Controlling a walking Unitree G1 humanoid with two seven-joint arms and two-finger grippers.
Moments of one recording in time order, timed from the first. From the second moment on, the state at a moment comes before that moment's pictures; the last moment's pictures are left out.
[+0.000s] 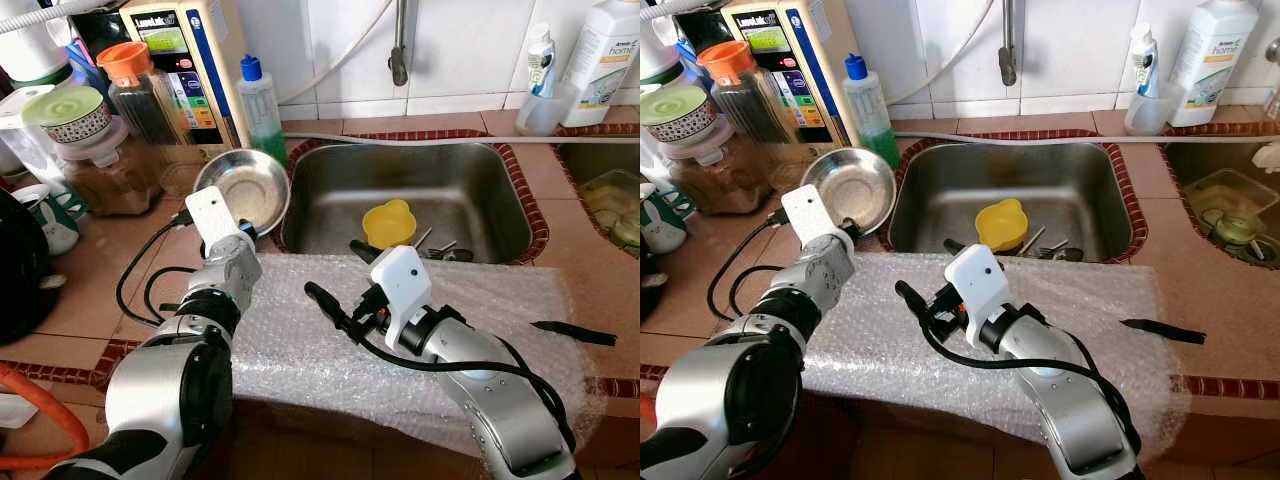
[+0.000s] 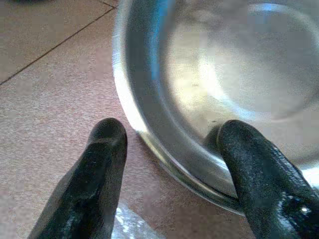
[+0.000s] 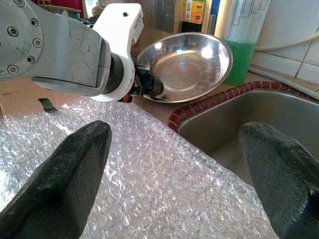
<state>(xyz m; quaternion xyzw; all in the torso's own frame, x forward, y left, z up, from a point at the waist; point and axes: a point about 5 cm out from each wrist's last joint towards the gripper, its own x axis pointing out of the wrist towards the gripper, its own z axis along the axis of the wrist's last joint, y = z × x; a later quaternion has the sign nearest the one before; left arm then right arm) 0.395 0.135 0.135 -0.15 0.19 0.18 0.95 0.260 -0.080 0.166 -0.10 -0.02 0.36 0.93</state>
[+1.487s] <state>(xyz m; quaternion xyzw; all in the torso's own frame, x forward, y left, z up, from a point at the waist) 0.388 0.199 0.130 -0.09 0.14 0.20 0.97 0.265 -0.082 0.165 -0.11 -0.02 0.37 0.92</state>
